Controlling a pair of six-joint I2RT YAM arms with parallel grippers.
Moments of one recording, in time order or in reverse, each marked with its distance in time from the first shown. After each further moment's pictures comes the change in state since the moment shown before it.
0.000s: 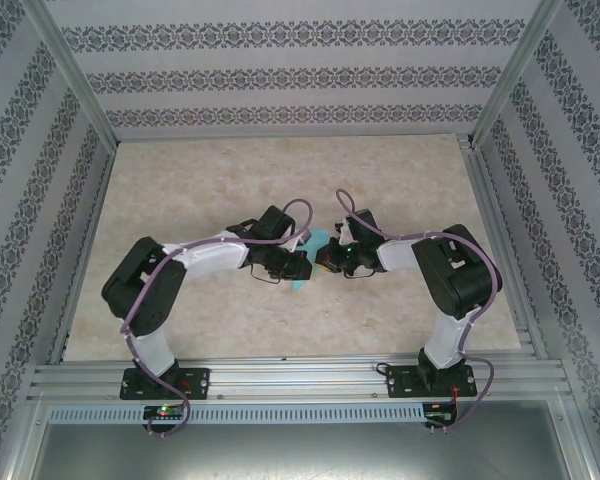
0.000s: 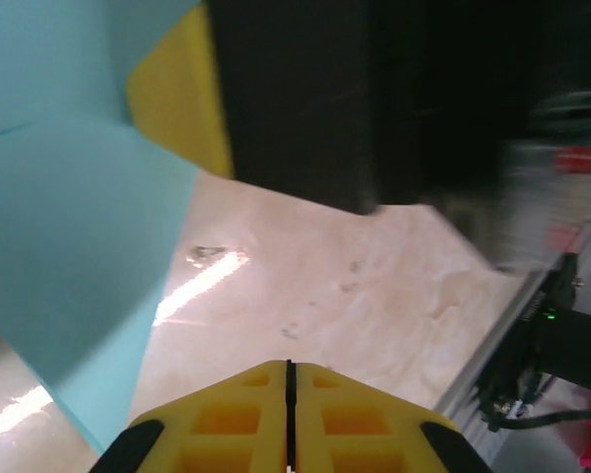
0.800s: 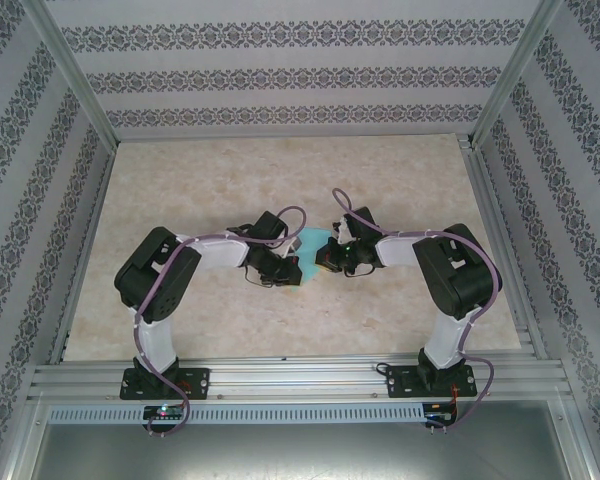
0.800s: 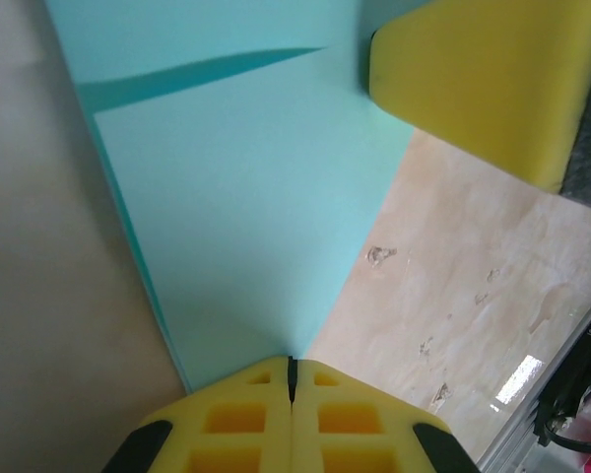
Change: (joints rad) left arm 0.059 0.080 -0.051 0.009 0.029 0.031; right arm 0.002 0.000 0.051 -0.125 0.016 -0.082
